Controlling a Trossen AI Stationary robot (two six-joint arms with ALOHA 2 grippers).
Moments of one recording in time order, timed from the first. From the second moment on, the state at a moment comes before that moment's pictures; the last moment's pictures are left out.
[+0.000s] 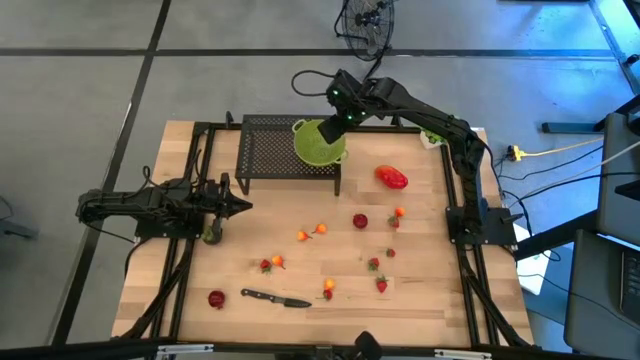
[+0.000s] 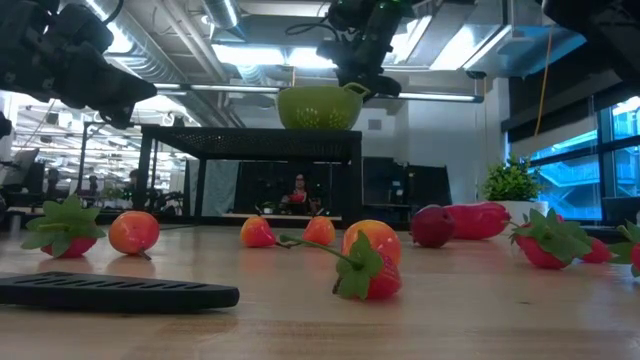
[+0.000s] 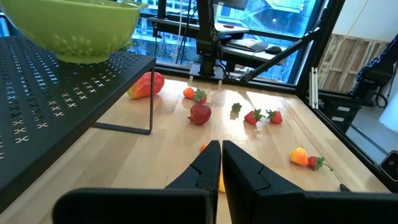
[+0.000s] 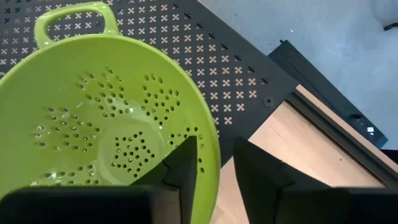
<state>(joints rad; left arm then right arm) 0.02 0.00 0.07 -0.17 -0.02 -0.17 -0.44 2.04 2.16 -1.19 0.07 0.36</state>
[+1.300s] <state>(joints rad) 0.02 0.00 0.07 -0.16 0.03 -0.17 -0.42 1.85 2.16 -1.25 0.02 0.19</state>
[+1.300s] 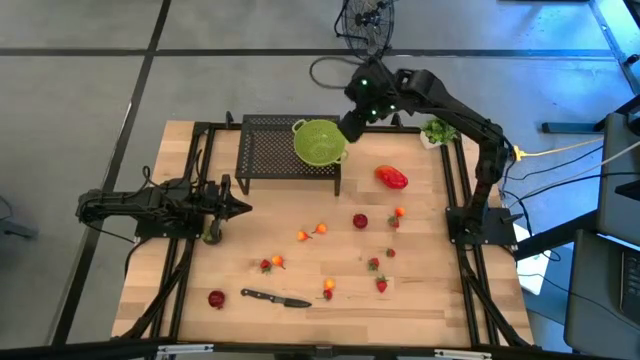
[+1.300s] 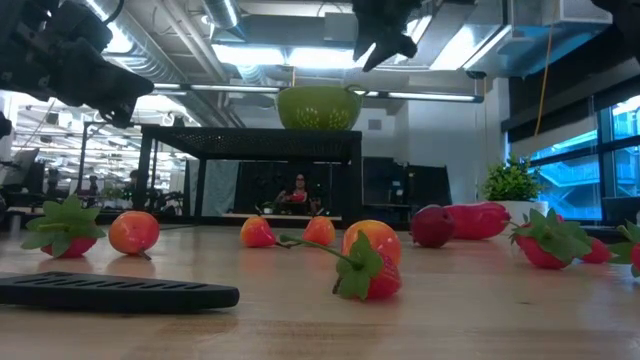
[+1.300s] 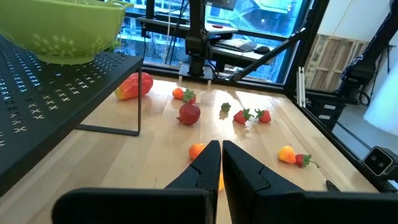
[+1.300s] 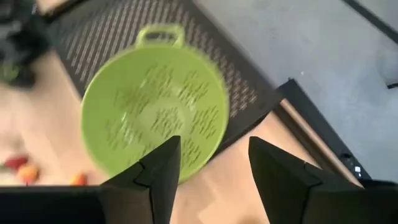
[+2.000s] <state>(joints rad) 0.02 0.00 0.07 -0.16 0.02 -0.29 -0.19 1.85 2.16 -1.41 0.26 0.15</state>
